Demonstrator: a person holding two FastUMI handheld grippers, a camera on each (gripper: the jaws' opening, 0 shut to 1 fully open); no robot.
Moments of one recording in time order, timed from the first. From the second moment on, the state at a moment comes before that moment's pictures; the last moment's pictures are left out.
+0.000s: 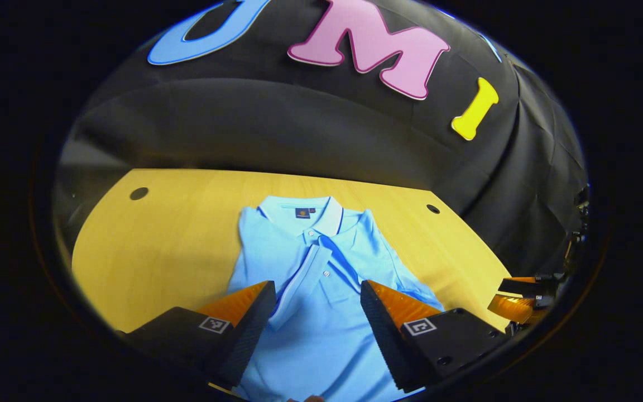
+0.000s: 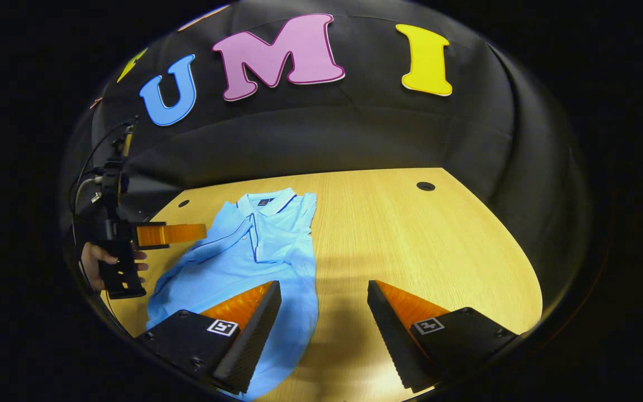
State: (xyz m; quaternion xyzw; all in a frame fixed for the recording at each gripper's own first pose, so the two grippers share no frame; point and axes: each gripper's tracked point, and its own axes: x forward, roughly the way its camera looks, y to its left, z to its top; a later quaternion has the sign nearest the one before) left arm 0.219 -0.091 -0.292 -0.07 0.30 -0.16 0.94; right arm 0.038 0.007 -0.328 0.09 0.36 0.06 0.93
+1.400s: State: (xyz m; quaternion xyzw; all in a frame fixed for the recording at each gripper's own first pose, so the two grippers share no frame) left arm -0.079 -0.020 -0.385 -0.02 0.42 -0.08 0.90; right arm -0.178 0.113 -0.365 0.08 0.51 0.06 0.86
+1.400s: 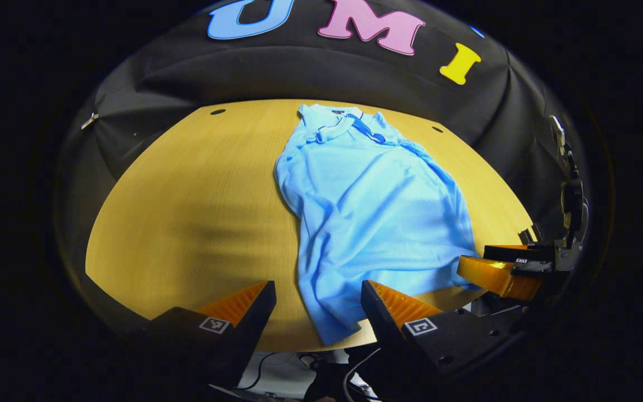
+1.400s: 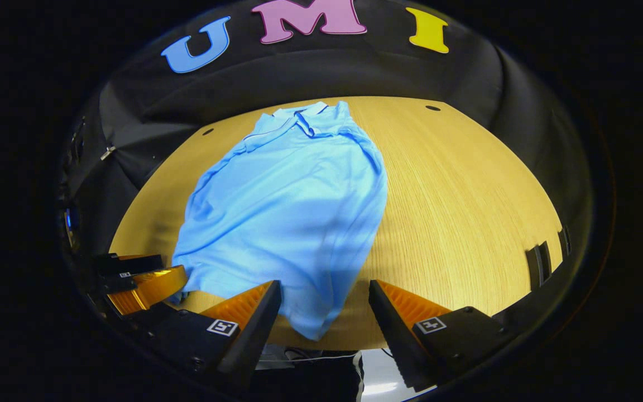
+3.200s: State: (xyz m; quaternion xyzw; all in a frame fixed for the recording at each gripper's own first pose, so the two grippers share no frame) left arm -0.023 -0.036 -0.309 -0.03 0.38 -0.09 0.92; right arm -0.091 0.123 -0.313 0.08 0.47 0.11 0.87
